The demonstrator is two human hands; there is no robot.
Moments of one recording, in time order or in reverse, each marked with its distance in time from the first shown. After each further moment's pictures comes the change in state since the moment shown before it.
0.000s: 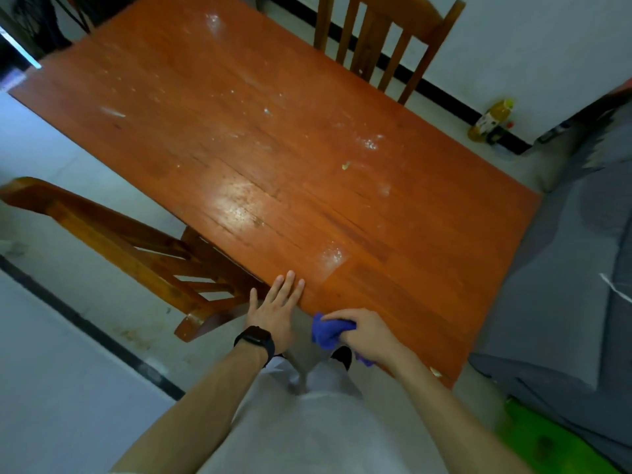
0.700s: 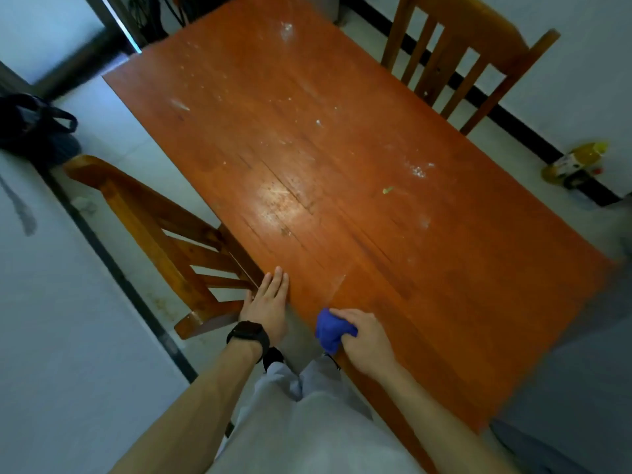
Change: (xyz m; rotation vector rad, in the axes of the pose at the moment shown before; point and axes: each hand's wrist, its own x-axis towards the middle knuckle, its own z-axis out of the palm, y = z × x) left_hand 0.006 -0.003 -0.036 -0.177 0.055 -0.318; right_hand 0.051 0.015 -0.012 -0.127 0.126 -0.227
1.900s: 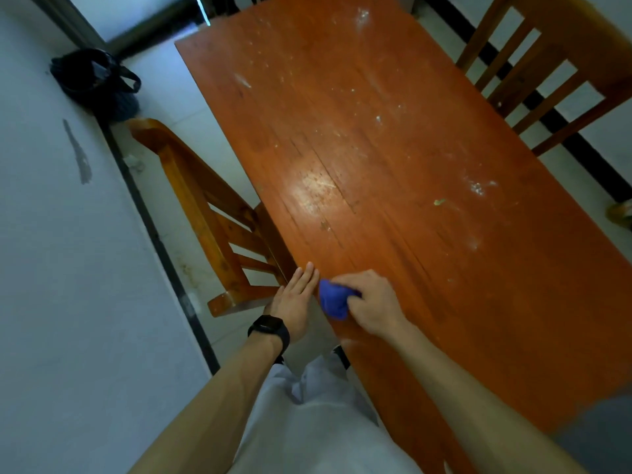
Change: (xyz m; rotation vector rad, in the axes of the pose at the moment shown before) left_hand 0.002 -0.005 0.010 -0.208 0.048 0.008; right_hand 0.082 -0.051 -0.018 -0.209 -0.111 -0.333
